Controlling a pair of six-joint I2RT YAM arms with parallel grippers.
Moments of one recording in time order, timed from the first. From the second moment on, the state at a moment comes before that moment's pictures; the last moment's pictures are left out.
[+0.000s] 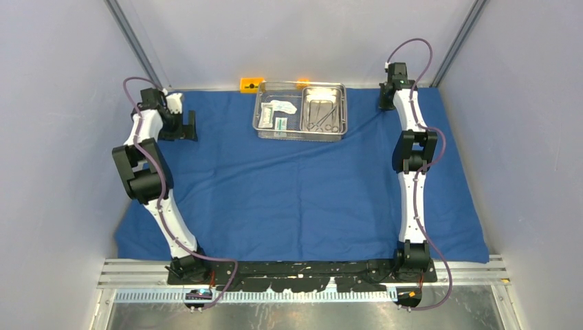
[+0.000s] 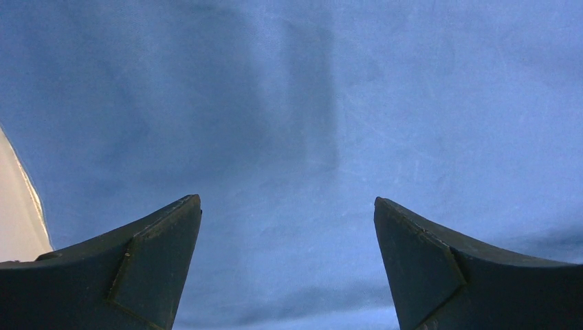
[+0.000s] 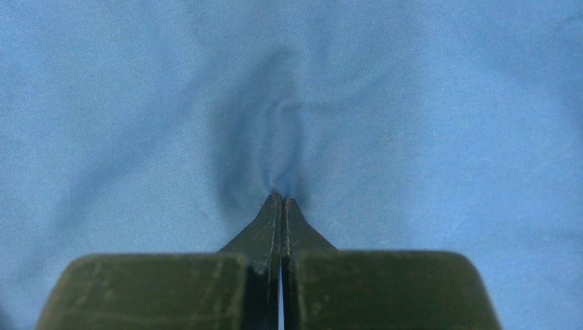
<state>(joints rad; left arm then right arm) 0.31 2.05 1.68 -0.68 0.26 0.28 -0.06 2.75 2.66 -0.82 0.08 0.05</state>
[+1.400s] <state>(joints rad) 0.29 2.12 1.75 -0.77 0.15 0.36 -0.13 2.35 2.07 -0.63 0.00 0.00</state>
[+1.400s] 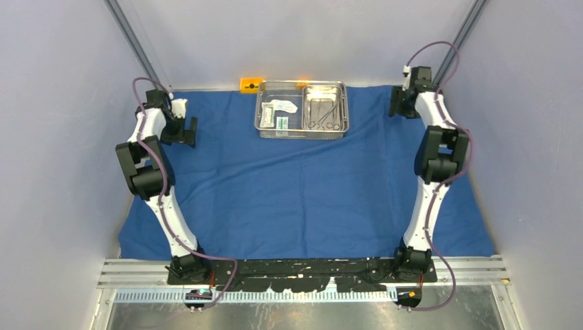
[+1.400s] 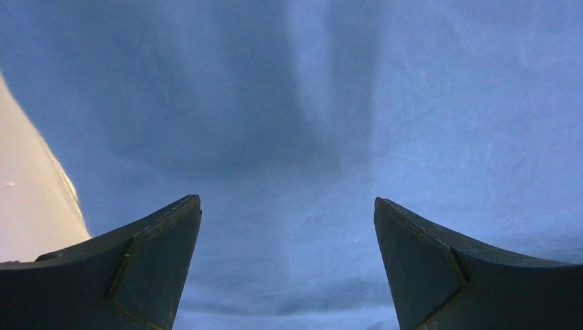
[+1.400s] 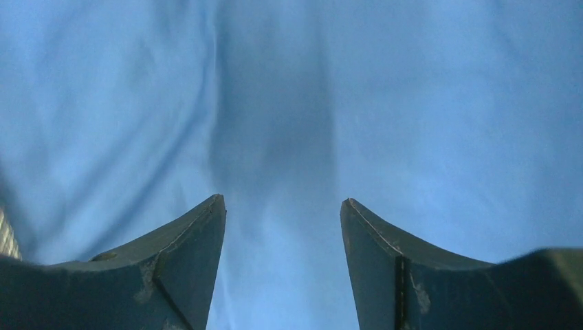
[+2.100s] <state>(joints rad) 0.32 1.87 1.26 -0.66 0.08 0.55 -0.38 1.70 1.03 -0.61 -0.08 -0.41</state>
